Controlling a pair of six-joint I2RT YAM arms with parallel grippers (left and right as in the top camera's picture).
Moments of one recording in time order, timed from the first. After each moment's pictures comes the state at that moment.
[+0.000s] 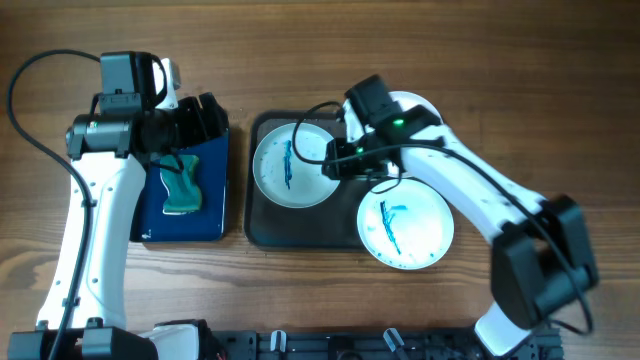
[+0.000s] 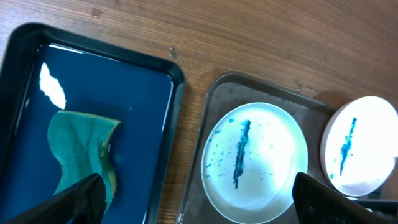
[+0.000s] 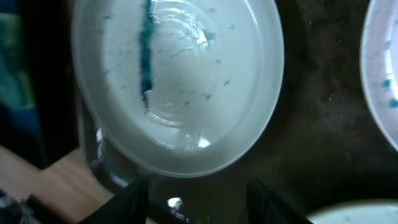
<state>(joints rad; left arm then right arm) 0.03 1.45 1.31 -0.91 0.19 -0.29 0.53 1.84 1.31 -0.73 -0.35 0.47</state>
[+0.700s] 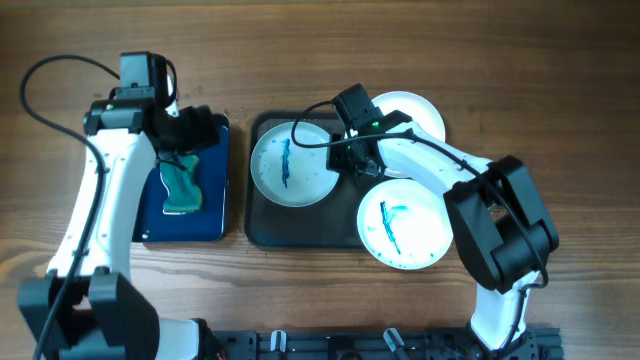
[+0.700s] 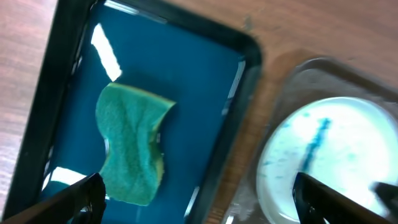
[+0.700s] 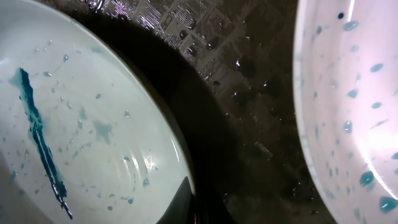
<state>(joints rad) 0.03 1.59 1.30 -0.96 -0.01 -0.32 0.53 2.02 1.31 -0.55 -0.19 0.68</state>
